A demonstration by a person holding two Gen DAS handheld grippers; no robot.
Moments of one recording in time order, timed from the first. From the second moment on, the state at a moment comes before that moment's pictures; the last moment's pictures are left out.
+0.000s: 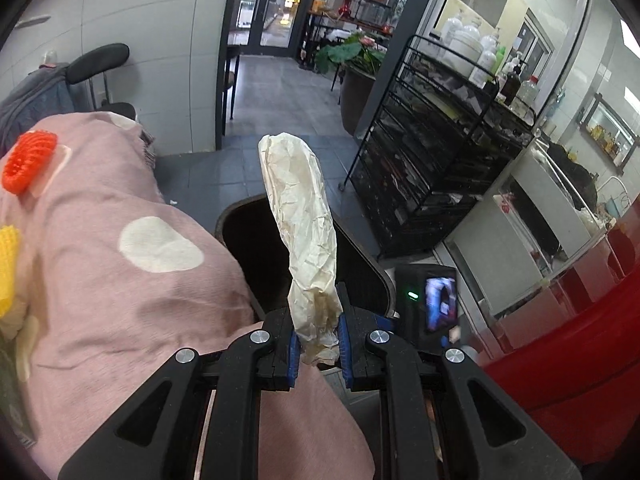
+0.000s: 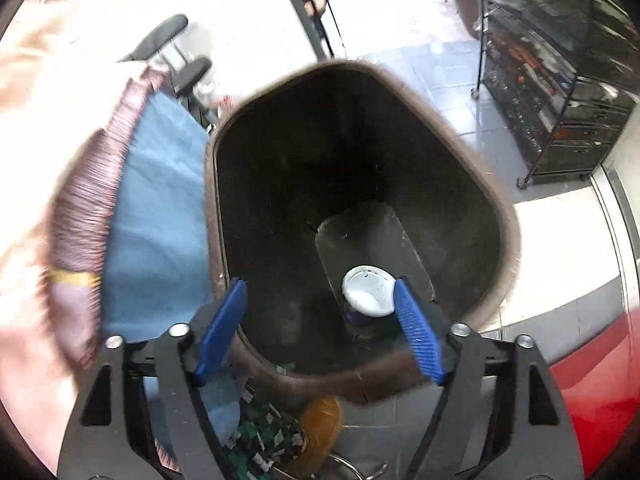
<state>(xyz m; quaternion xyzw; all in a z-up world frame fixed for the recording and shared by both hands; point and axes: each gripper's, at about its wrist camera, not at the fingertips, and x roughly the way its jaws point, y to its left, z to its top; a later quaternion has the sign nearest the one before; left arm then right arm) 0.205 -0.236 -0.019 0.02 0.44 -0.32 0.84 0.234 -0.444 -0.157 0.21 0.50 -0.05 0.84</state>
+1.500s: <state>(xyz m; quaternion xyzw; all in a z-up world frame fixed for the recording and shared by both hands) 0.193 -0.220 -0.004 0.04 0.38 -0.30 0.87 0.124 -0.453 -0.069 0.17 0.39 -0.17 0.89</state>
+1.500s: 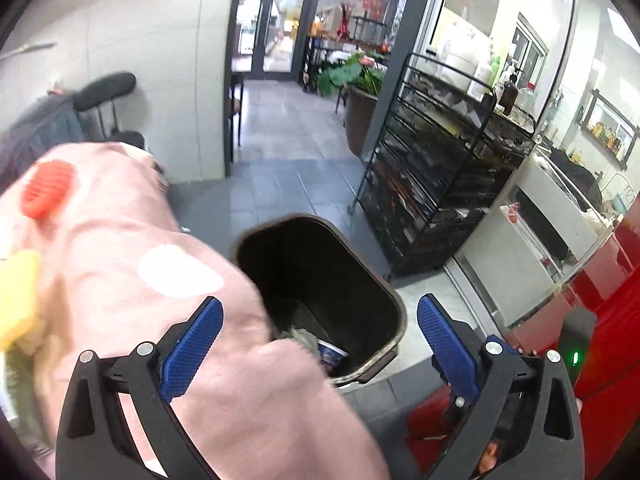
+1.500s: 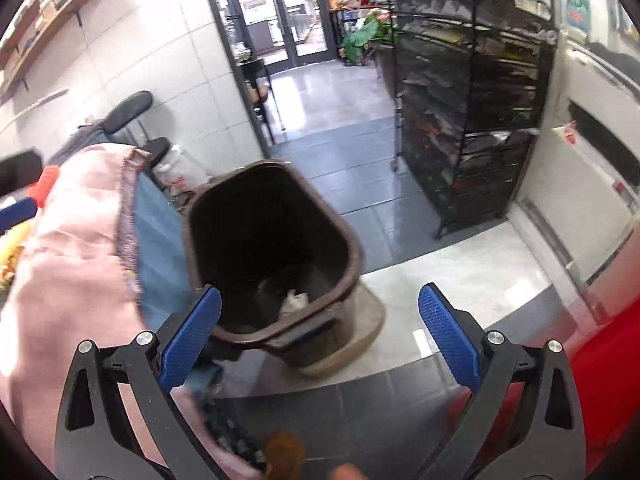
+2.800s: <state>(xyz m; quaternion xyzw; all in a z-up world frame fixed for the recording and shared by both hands) 0.279 0.128 -0.011 -0.08 0.47 -0.01 0.88 0.202 -0.154 0.022 0.02 0.42 0.23 0.88</state>
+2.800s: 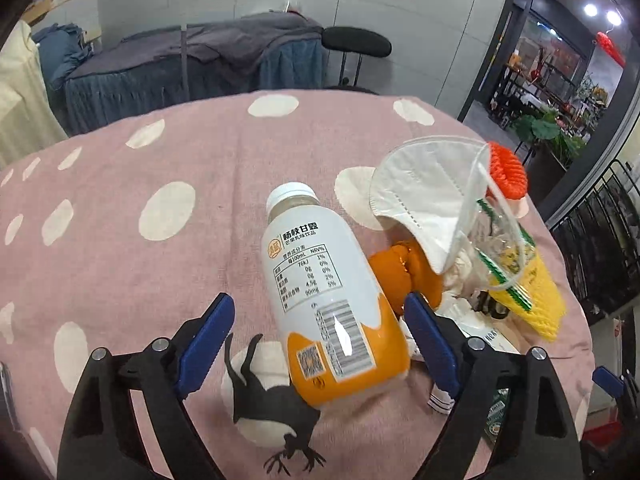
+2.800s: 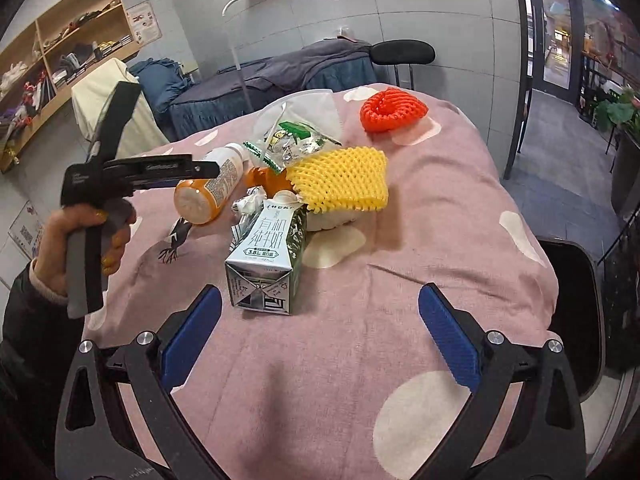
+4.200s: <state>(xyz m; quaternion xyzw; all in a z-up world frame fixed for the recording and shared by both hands) 0.165 0.125 -0.005 -0.15 0.41 -0.04 0.90 0.263 -0.081 -0.029 0.00 0.53 0.27 0.81</state>
